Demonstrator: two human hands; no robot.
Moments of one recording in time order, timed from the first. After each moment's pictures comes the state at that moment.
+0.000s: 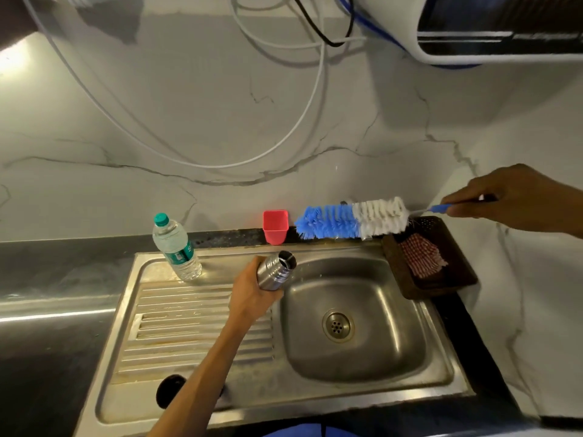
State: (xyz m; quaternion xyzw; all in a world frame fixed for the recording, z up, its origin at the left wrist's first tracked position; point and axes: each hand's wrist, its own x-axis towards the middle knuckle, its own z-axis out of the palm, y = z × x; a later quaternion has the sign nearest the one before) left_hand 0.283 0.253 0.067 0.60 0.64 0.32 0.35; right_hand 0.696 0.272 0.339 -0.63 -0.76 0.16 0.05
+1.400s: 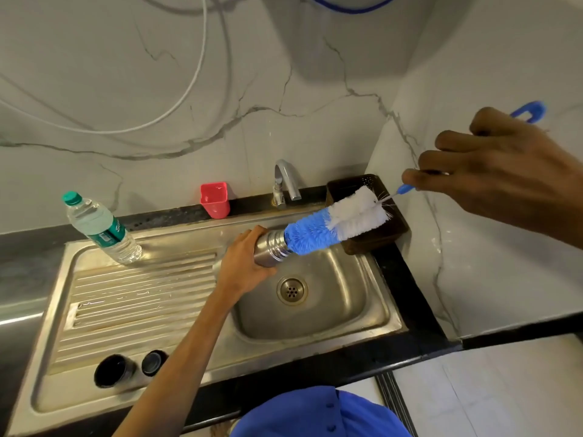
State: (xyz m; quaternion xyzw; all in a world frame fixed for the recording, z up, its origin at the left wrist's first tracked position) left_hand 0.403 0.224 0.080 0.76 0.53 0.27 0.25; right_hand 0.755 0.156 0.354 -0.34 -0.88 -0.29 -0.12
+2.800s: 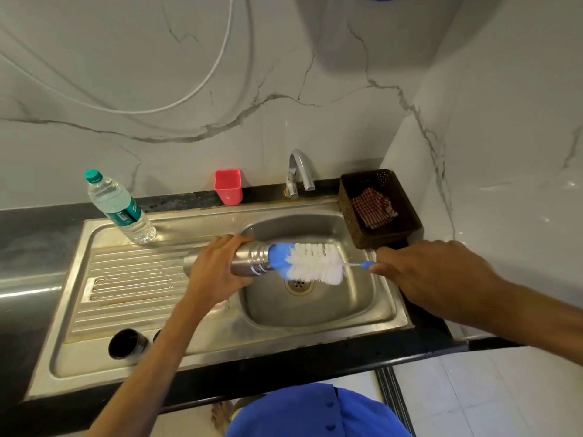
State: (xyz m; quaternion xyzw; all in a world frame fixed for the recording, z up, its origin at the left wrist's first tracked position) left_hand 0.339 0.184 0.082 0.78 0.55 0.23 0.18; right_hand 0.678 0.097 0.261 -0.54 -0.82 0.01 -0.18
